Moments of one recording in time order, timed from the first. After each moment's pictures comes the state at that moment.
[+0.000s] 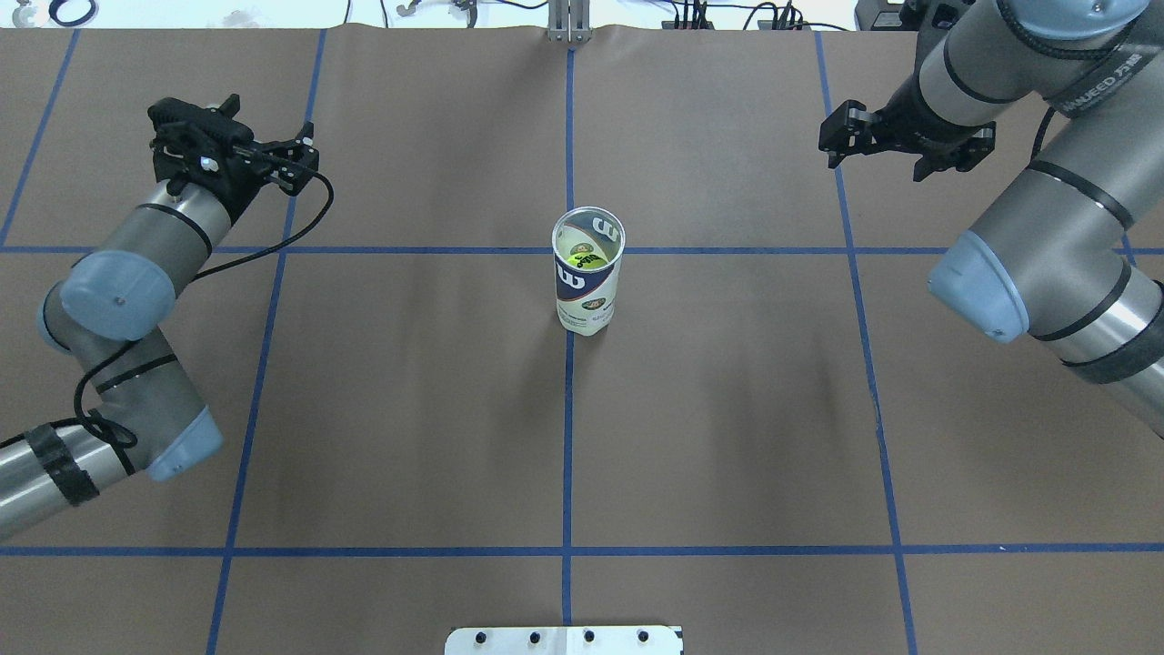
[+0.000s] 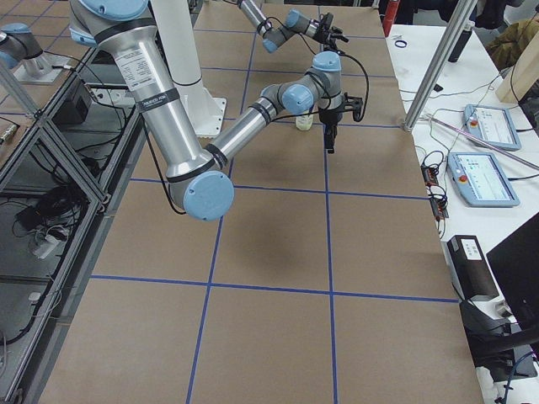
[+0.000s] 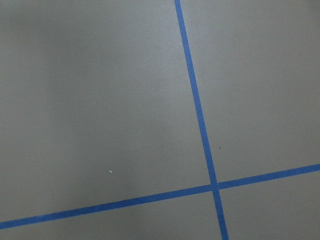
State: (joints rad) left arm -0.77 -1.91 -1.42 -2.66 -1.17 -0.61; right arm 0.97 -1.13 1.83 -1.64 1.99 0.99
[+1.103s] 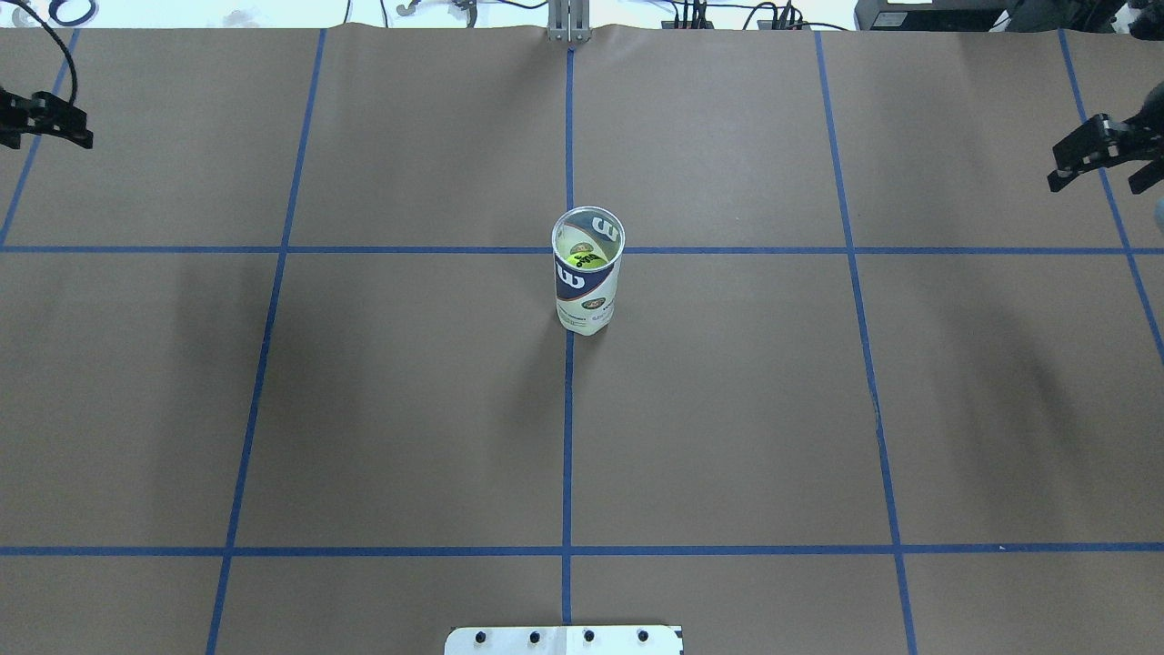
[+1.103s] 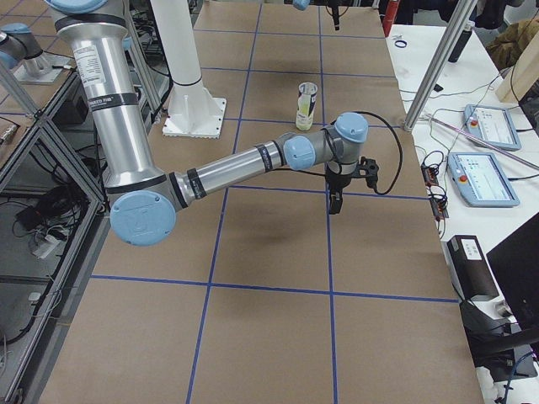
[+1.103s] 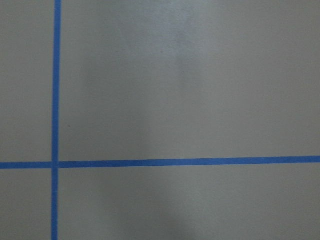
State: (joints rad) left arm -1.28 -1.85 -1.42 -2.01 -2.19 -0.65; right arm 1.30 -1.37 1.71 -1.64 2.30 0.42
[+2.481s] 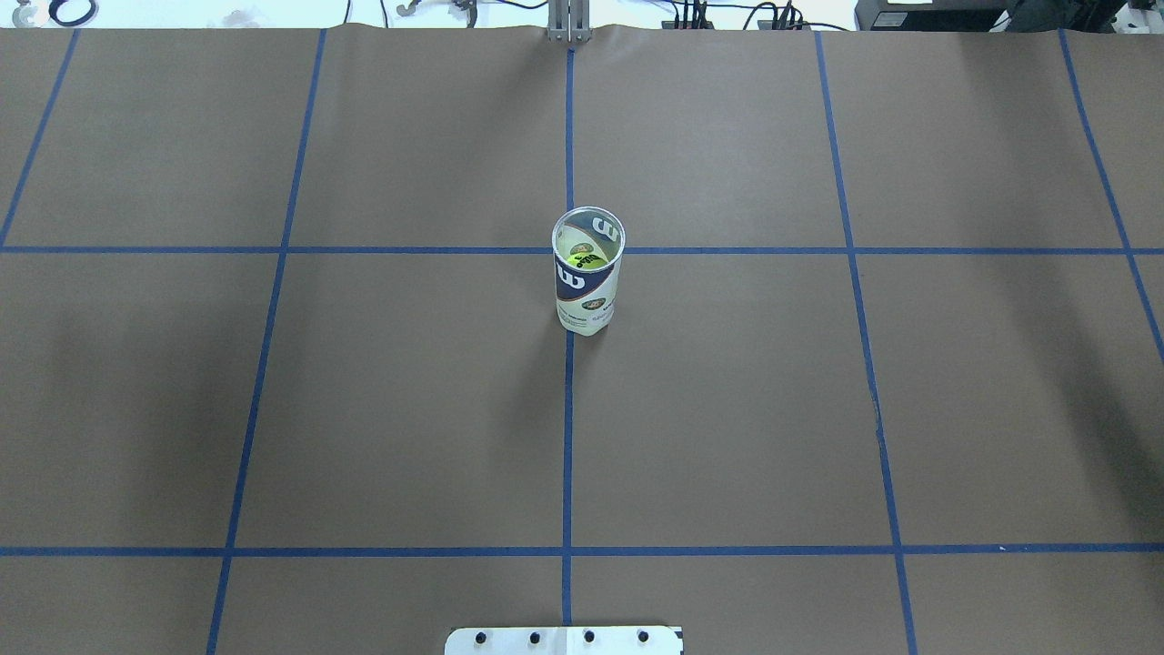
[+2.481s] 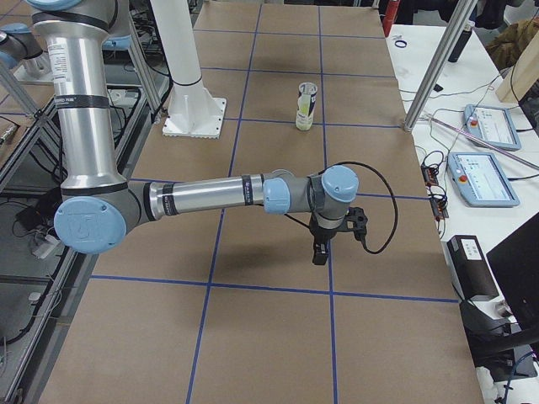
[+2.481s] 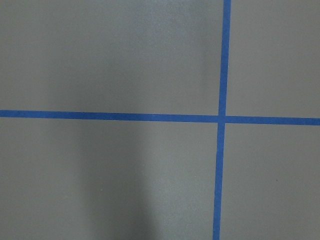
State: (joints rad) left arm -1.56 -1.77 -1.43 -1.65 -2.28 -0.08; right arm 1.44 -1.49 1.64 -1.64 2.34 0.13
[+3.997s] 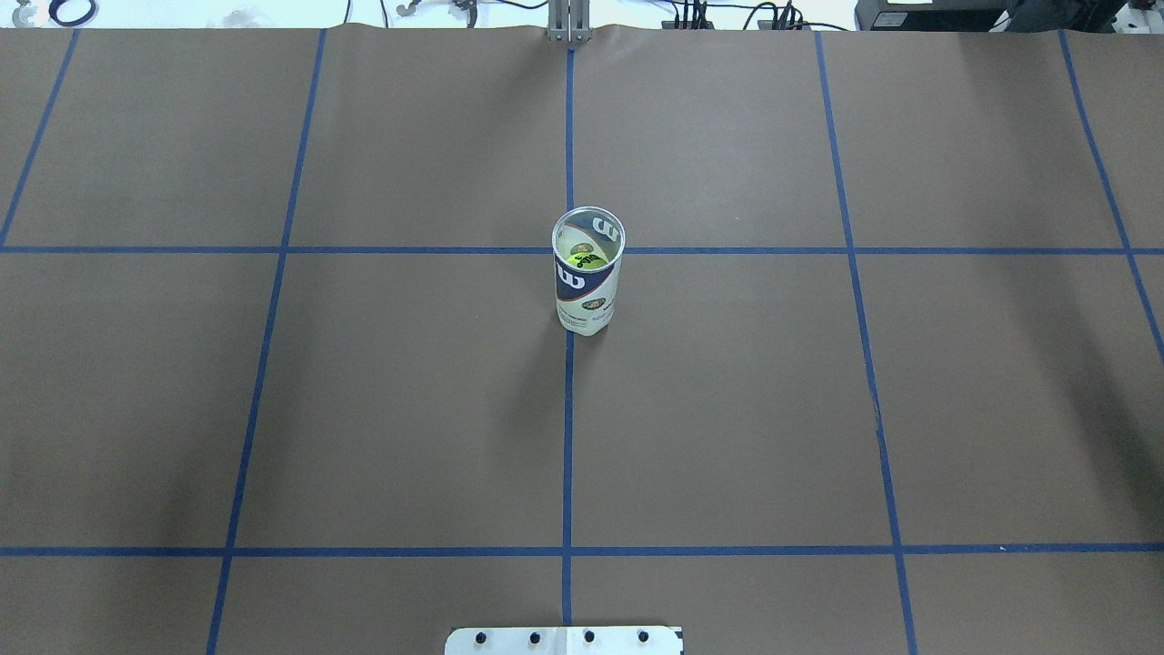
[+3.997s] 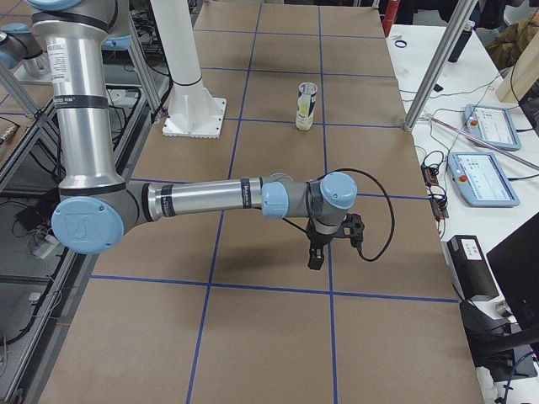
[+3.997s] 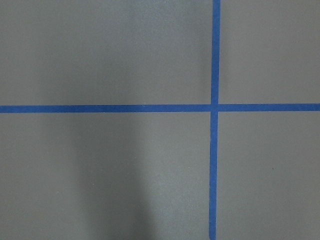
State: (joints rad) left arm -1.57 -1.51 -1.73 -1.47 -2.40 -0.11; right arm 1.44 -1.50 1.63 -1.66 2.35 0.14
